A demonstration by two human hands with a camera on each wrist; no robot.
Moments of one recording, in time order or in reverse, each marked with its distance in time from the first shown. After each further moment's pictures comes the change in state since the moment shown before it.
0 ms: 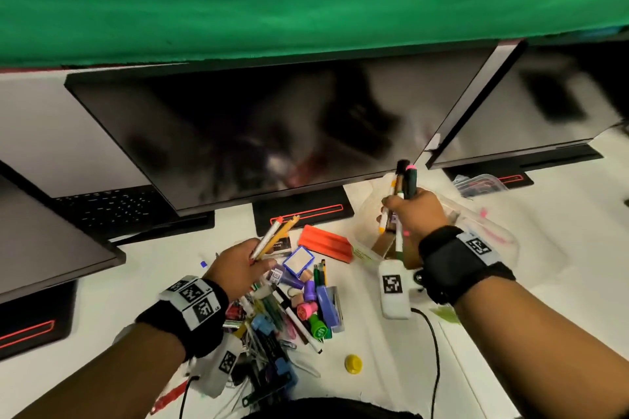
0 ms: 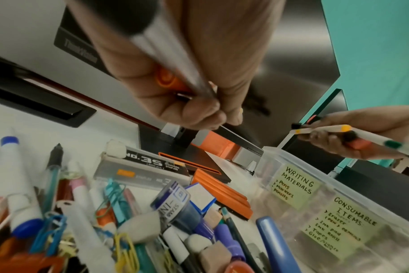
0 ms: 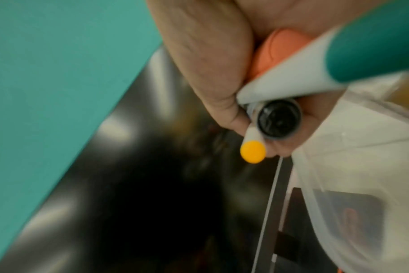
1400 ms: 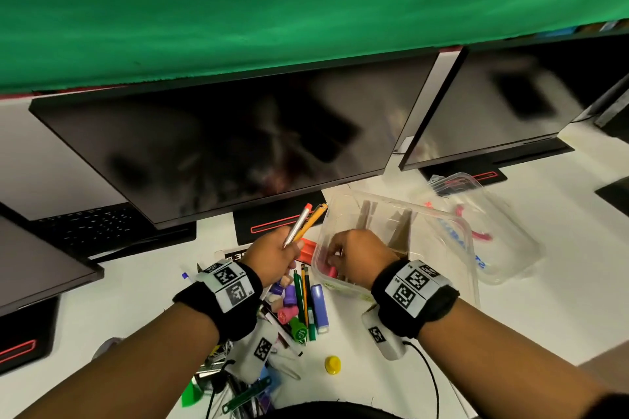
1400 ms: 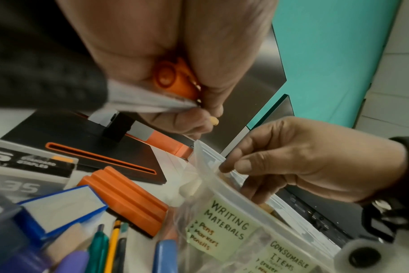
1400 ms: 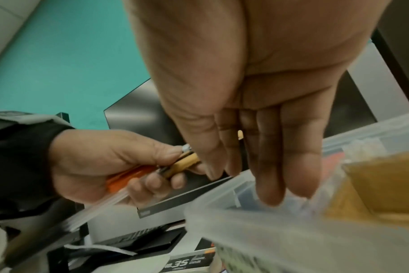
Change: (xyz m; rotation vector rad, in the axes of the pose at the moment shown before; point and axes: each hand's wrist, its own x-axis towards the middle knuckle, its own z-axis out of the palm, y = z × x) left_hand 0.010 0.091 0.037 -0.223 -0.086 0.033; right_hand -0.024 0.040 0.009 -0.922 -0.346 -0.500
